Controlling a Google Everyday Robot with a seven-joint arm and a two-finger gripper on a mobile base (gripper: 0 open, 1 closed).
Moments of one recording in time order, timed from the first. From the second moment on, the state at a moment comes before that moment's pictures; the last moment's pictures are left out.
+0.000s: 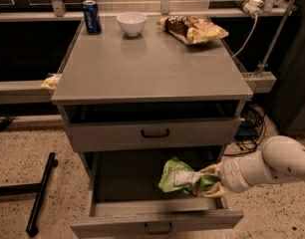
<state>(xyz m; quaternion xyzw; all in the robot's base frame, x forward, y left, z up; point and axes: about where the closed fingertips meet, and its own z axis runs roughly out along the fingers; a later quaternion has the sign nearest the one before) 0.466 -0.185 0.587 -0.73 0.60 0.13 0.31</state>
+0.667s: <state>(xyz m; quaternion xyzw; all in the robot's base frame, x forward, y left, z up) 0.478 -0.182 0.527 -0.74 0.57 0.13 0.32</state>
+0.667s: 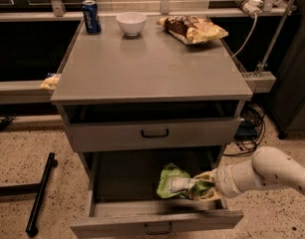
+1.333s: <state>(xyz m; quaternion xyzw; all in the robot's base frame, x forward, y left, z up) 0.504 -0.183 0.498 -0.74 0.56 0.11 0.36</state>
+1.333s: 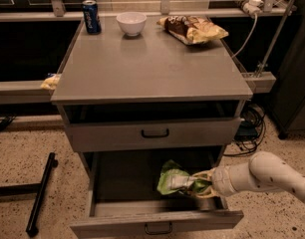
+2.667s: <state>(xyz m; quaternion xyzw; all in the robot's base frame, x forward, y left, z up) 0.551 -0.123 0.441 -0.75 0.51 0.13 0.40</state>
